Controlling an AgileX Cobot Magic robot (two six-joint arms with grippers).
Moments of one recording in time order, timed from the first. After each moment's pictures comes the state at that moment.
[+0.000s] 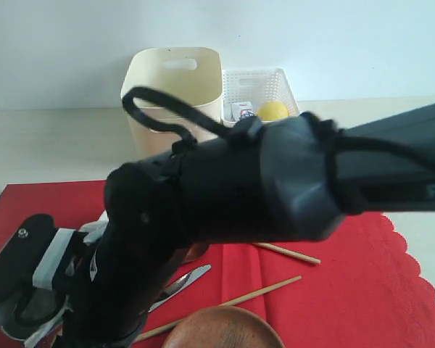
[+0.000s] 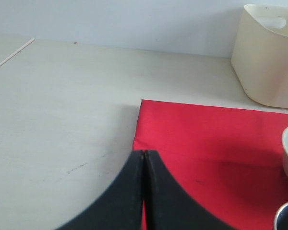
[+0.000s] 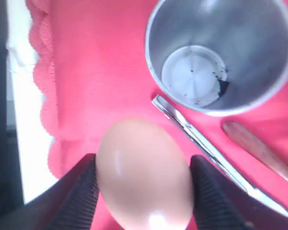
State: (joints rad) left arm 0.05 0.01 0.00 0.06 0.36 -0.13; right arm 1.10 1.89 -1.25 0.36 0.64 -0.54
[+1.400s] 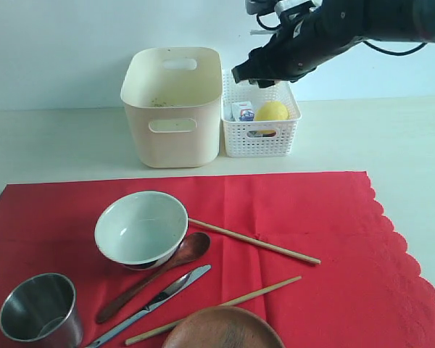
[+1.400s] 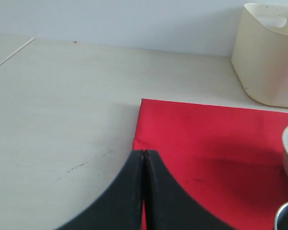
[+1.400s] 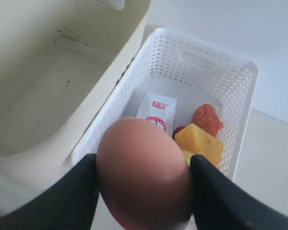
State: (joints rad) left arm 0.05 0.01 0.00 0.06 0.36 -0.13; right arm 0.36 2.02 -1.58 0.00 0.36 -0.08
